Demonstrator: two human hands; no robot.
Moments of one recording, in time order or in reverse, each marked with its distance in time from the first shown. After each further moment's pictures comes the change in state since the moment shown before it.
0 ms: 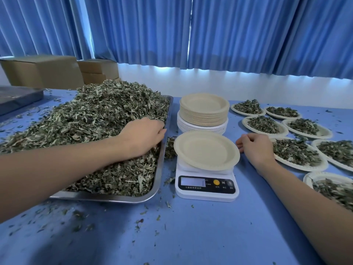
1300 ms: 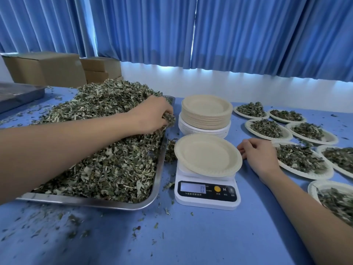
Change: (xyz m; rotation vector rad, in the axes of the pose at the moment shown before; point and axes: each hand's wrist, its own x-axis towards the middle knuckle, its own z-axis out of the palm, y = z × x) left_hand 0.049 -0.008 -0.027 -0.170 -0.017 0.031; right_hand -0.004 0.004 -0.003 -0.006 -0.050 -0.068
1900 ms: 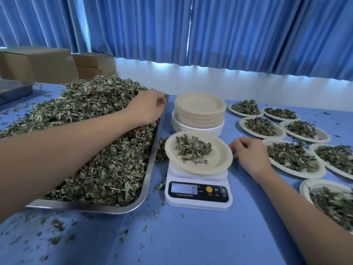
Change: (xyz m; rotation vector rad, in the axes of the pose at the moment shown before) left_hand 0.035 -0.011 0.025 -0.140 0.142 -0.160; right_hand -0.001 -0.002 0.000 -0.037 -0.046 -0.062
